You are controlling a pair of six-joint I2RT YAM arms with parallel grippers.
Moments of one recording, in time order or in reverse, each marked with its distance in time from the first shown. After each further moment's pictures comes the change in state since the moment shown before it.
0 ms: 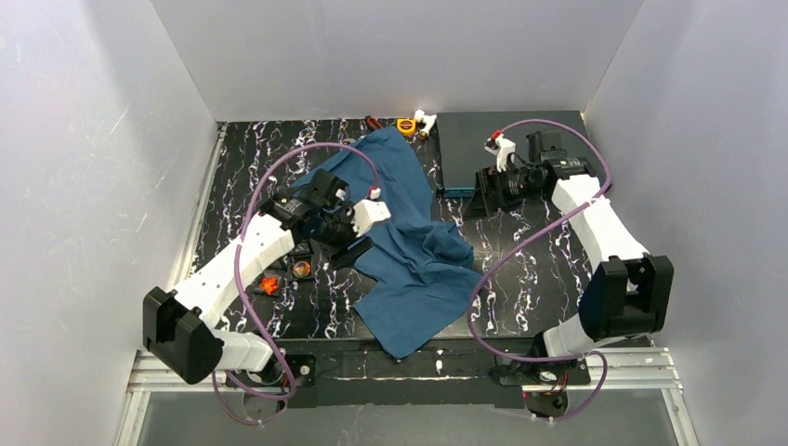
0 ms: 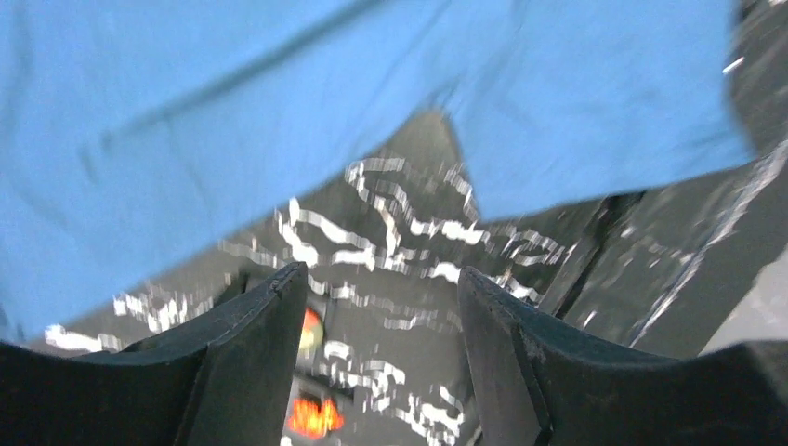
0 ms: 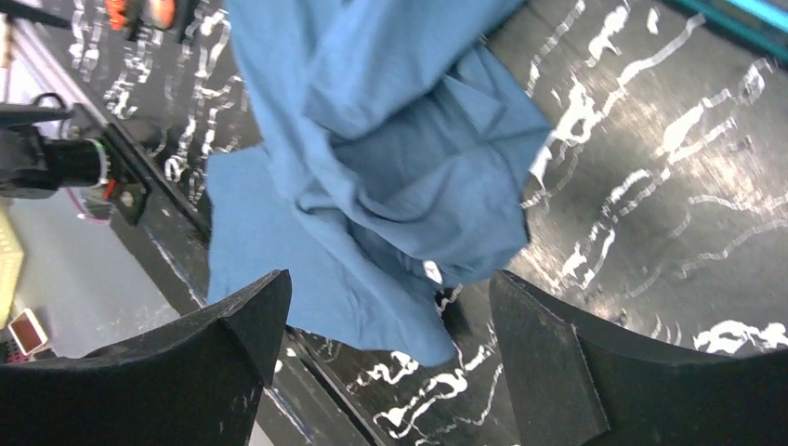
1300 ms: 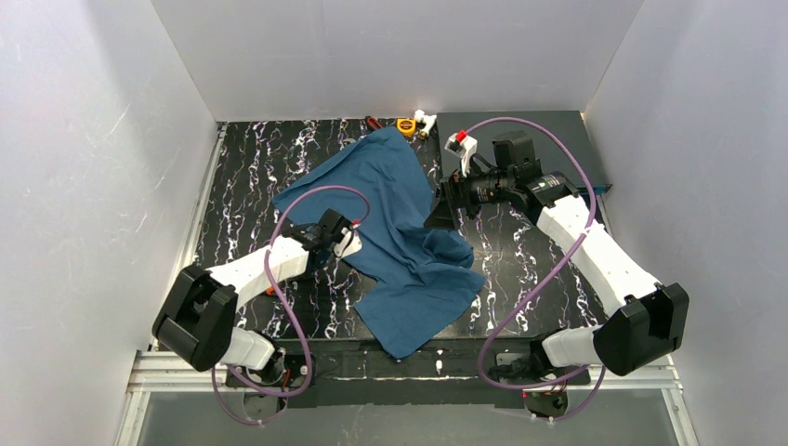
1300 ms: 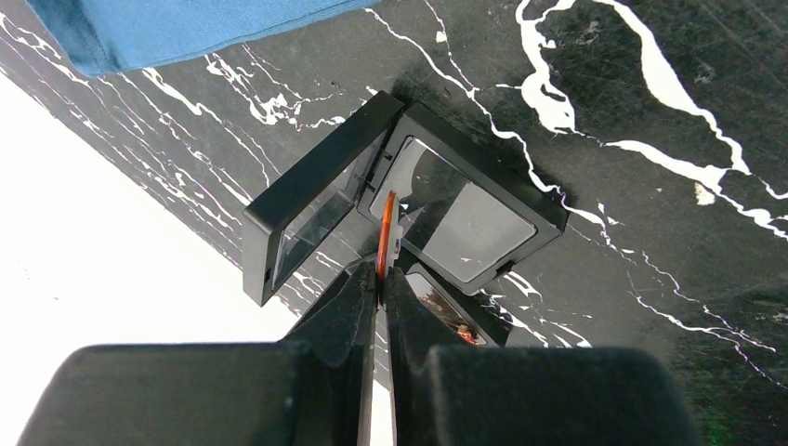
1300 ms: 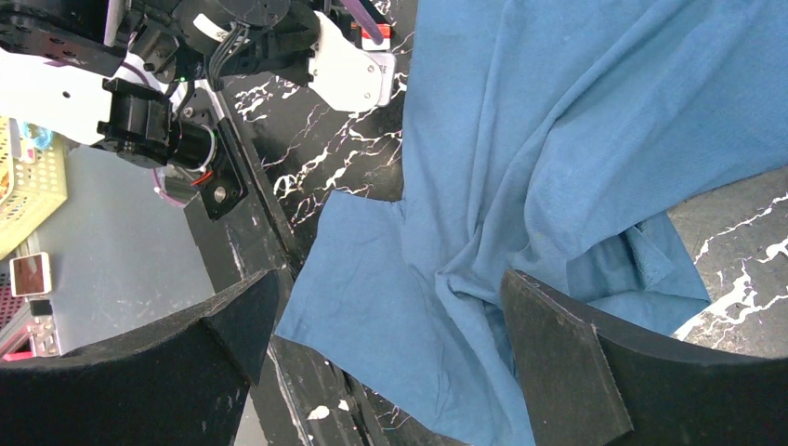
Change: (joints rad) left arm 0.012 0.072 -0.392 0.363 -0.705 0.068; right arm 0.280 -0.136 -0.031 0.211 -0.026 0.136
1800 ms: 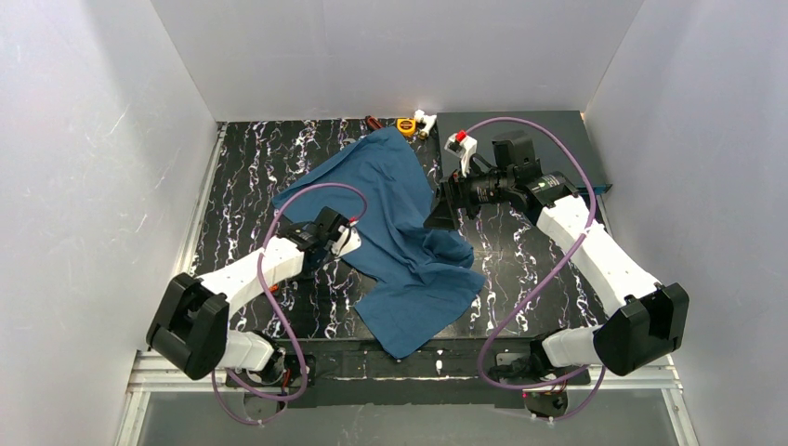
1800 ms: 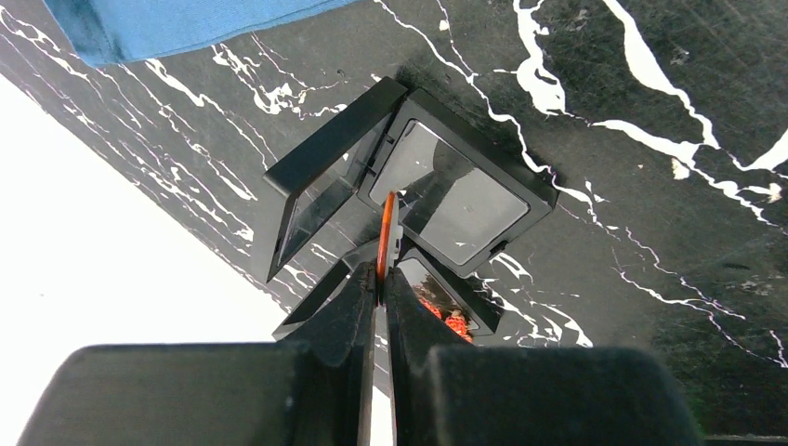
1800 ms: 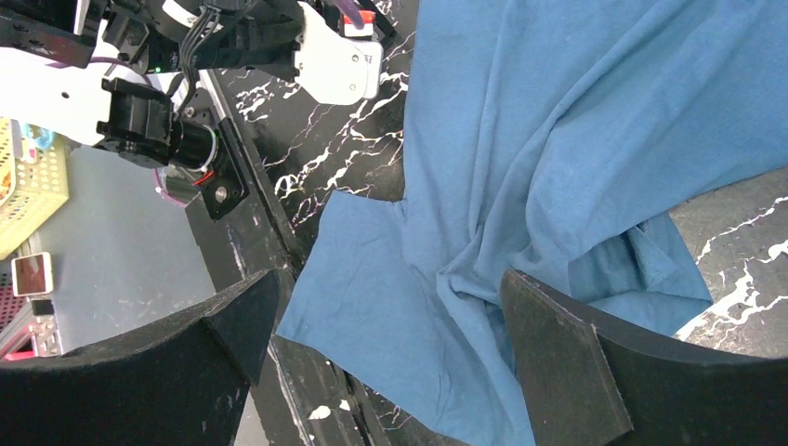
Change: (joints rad) left arm 0.007 -0.046 0.026 -0.055 0.040 -0.029; right arm 0.002 0.000 0.000 0.000 -0.002 0.006
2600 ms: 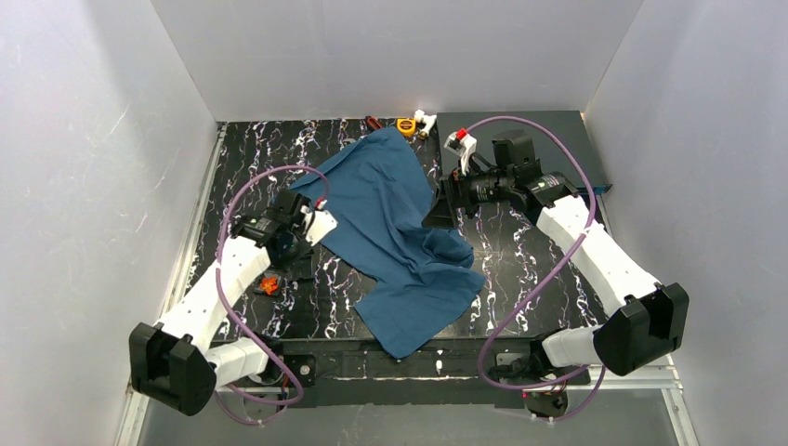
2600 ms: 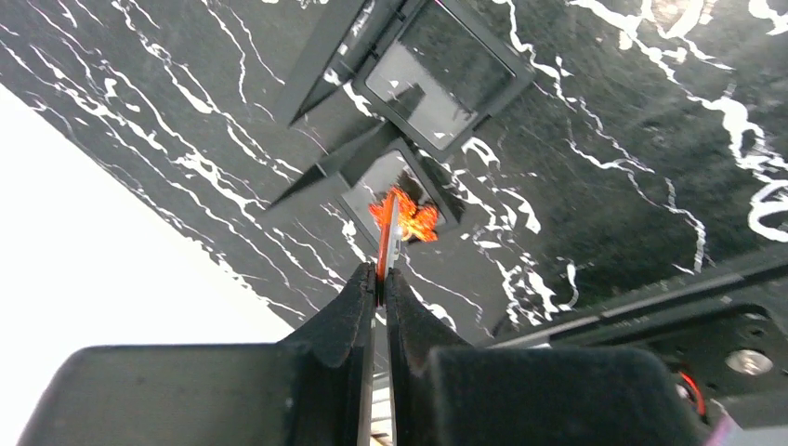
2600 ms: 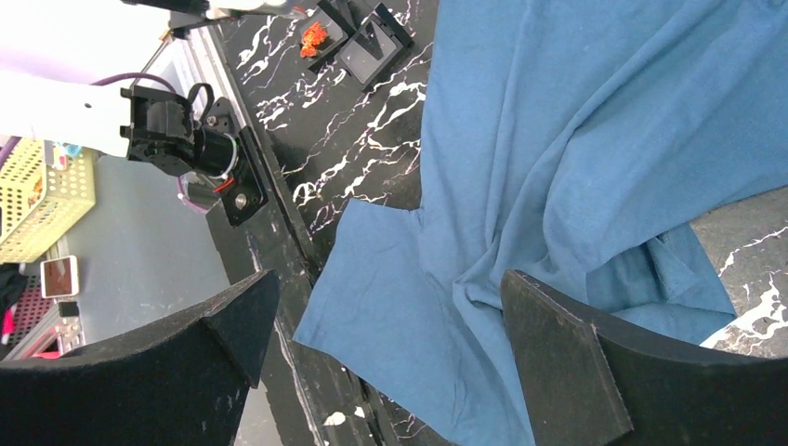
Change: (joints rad) left arm 0.209 -0.212 0.181 -0.364 0.259 -0.055; right arm 0.002 -0.001 0.000 0.027 -0.027 0.040
